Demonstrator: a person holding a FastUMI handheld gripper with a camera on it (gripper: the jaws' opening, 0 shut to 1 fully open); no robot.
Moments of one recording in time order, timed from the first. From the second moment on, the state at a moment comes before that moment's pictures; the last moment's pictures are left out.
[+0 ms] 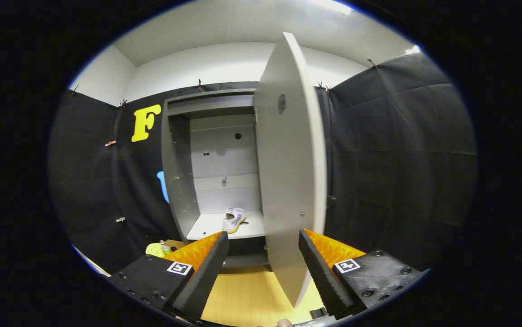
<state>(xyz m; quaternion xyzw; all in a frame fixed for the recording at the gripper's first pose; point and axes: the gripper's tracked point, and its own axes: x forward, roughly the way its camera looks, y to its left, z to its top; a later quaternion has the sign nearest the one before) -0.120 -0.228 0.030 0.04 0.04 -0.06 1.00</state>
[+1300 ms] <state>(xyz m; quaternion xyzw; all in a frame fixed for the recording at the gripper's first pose) -0.033 -0.274 -0.010 0.04 0.09 0.08 0.99</state>
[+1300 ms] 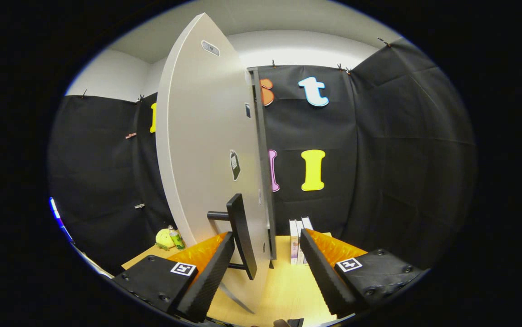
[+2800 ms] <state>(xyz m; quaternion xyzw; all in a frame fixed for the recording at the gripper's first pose) 0.046 -0.058 -0.028 0.04 0.08 0.07 0.99</state>
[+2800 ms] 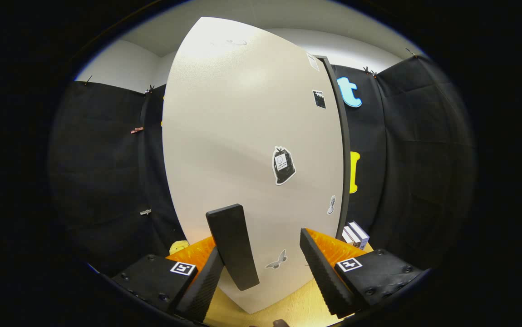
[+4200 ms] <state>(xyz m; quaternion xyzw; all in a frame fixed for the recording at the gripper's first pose) 0.009 -0.015 -0.005 0.00 0.04 0.11 0.99</state>
